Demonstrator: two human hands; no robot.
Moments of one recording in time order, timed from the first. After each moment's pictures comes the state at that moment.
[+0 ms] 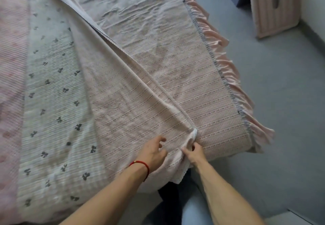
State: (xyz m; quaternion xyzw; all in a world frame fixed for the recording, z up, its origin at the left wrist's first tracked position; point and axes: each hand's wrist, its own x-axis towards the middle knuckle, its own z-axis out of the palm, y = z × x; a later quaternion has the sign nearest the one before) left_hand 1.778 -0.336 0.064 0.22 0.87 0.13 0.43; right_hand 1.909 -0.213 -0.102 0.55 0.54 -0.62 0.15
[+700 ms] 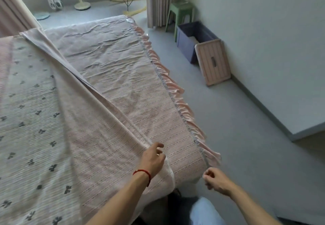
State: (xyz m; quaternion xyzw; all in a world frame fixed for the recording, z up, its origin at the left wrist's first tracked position) left_hand 1.818 -0.261 0.178 0.24 0.83 0.30 0.40; right_hand 2.060 -0.107 0.099 0.49 0.71 -0.47 0.19
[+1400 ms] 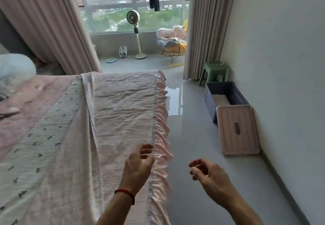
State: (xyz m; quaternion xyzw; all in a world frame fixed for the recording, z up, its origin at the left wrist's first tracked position) left_hand 1.858 0.088 0.341 0.13 0.84 0.51 0.10; right_hand 1.982 0.295 0.320 0.21 0.84 -0.50 -0.01
